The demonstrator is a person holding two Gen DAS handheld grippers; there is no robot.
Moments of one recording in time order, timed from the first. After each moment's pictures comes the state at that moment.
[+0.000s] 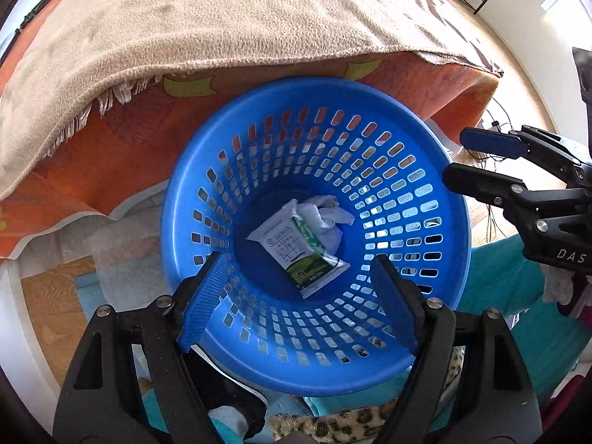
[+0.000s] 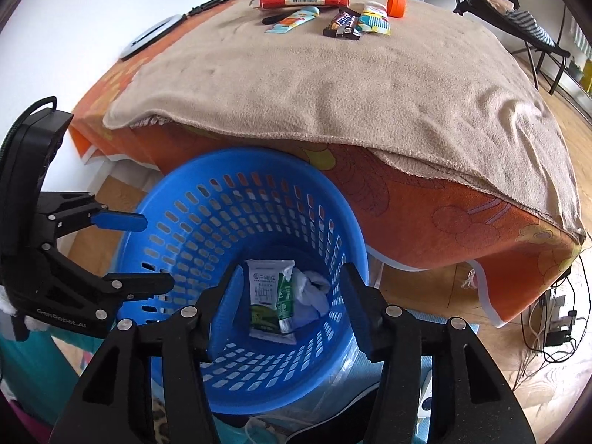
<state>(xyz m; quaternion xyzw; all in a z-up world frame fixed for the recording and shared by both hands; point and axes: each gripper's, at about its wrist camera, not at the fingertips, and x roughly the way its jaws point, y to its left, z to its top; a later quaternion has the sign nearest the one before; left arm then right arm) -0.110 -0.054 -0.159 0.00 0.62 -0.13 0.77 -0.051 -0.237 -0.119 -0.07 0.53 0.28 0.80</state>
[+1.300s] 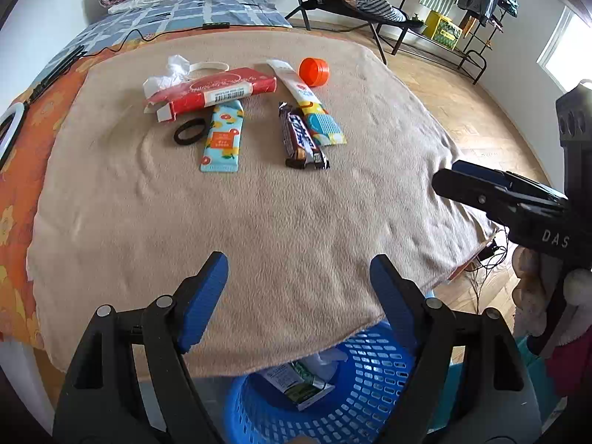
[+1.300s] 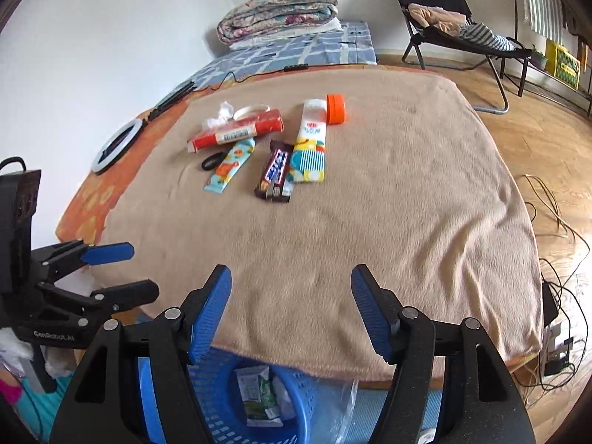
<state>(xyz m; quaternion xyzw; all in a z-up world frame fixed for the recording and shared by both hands) 0.043 -0.043 -0.056 -0.04 0.50 -0.11 0.86 0.079 -0.257 -0.037 0.02 0.45 0.23 0.86</state>
